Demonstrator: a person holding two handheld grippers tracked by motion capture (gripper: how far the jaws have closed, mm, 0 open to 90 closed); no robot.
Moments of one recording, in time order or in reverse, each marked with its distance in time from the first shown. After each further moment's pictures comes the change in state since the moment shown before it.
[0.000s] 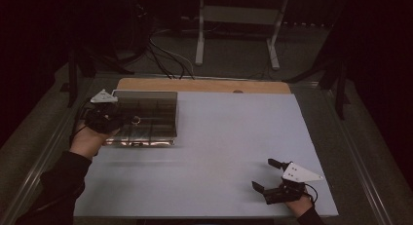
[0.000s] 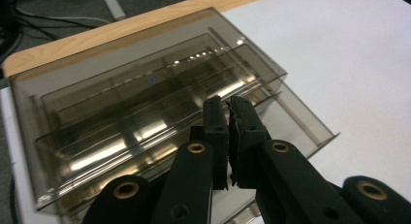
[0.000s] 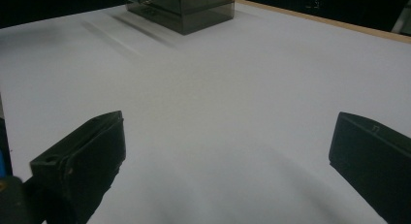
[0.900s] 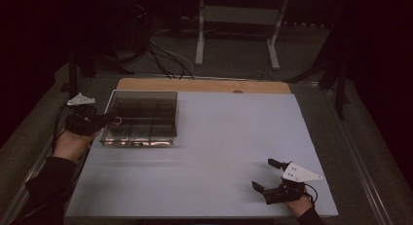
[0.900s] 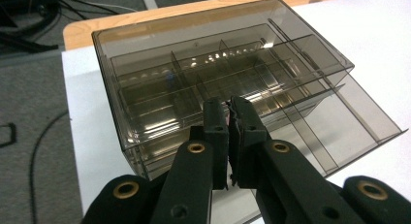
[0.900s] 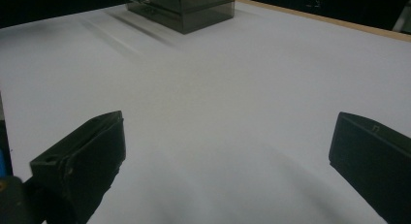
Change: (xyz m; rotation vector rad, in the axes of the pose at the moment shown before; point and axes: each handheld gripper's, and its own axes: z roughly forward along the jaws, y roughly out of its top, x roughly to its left) left arm 0.042 -0.030 -0.009 -0.021 0.084 -0.118; right arm 0.000 0.000 0.001 0.003 0.001 0.004
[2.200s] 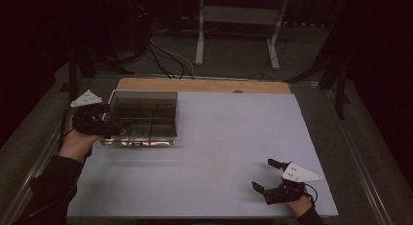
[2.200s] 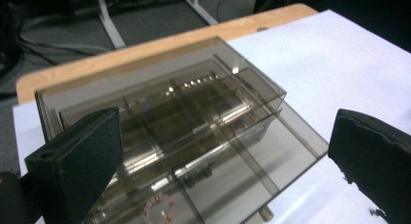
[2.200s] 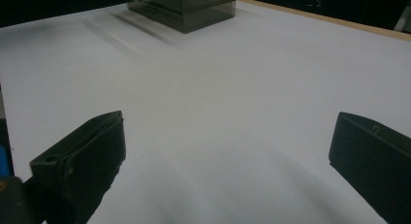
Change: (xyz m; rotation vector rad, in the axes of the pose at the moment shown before) left arm -0.033 0.017 -0.010 -0.128 -0.137 0.111; right arm 0.000 0.000 0.000 0.001 0.003 -0.002
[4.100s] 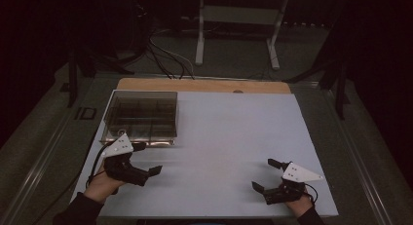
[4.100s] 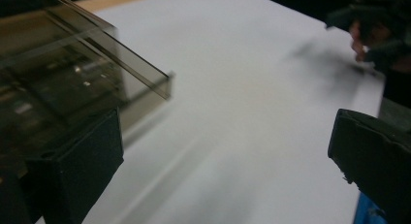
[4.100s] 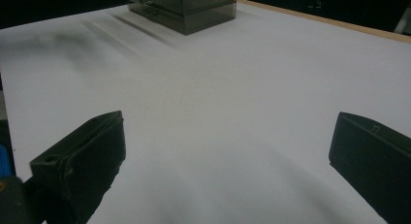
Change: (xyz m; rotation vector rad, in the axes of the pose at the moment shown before) left arm -0.090 -0.084 0.025 0.007 -0.327 0.103; right arm 0.000 0.001 0.000 -0.004 0.003 -0.004
